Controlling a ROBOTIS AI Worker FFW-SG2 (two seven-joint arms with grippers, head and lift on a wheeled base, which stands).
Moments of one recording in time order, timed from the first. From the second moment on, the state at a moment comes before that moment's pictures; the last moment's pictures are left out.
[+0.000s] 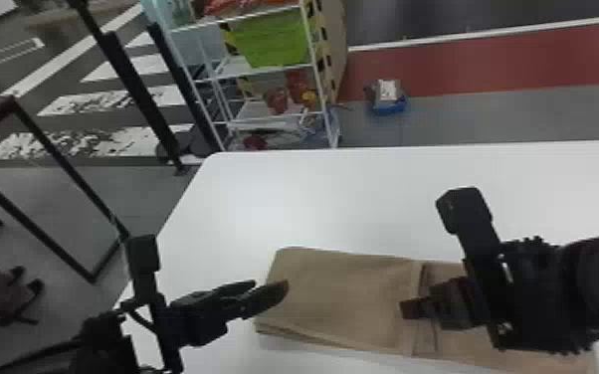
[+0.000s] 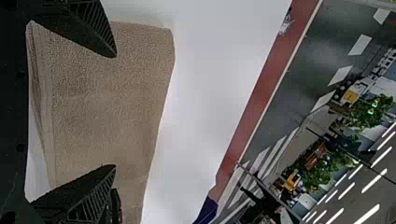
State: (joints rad) left arm 0.35 0.00 0.55 -2.35 0.21 1.24 -0.82; right arm -0.22 0.00 0.33 -1.86 -0.68 1.56 -0.25
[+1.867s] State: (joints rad) left arm 0.36 0.00 0.52 -2.37 0.18 1.25 -0.79; right arm 0.03 0.00 -0.02 -2.32 -0.97 1.56 -0.23
